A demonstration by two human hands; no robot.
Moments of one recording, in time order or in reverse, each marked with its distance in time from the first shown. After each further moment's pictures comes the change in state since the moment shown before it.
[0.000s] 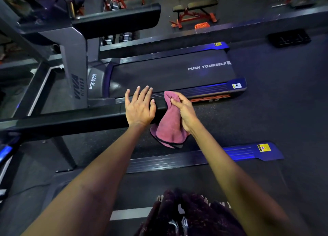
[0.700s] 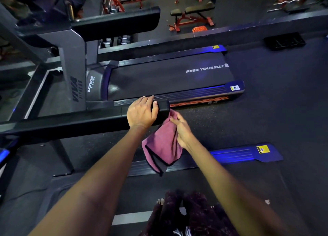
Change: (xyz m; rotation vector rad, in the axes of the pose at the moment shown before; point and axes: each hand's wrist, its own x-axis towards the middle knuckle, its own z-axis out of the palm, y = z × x) left_hand 0.002 0.001 0.000 -0.026 0.008 0.029; right_hand -0.023 0.045 0.010 0.212 0.044 0.209
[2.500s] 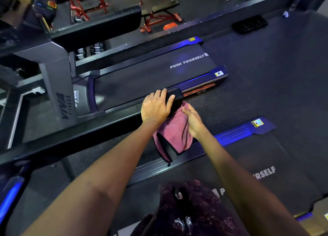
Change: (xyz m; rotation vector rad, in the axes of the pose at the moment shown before) left_hand -0.004 -0.024 -0.004 -0.133 -0.097 0.206; right_hand -0.008 0.028 0.028 0.107 0.223 -0.178
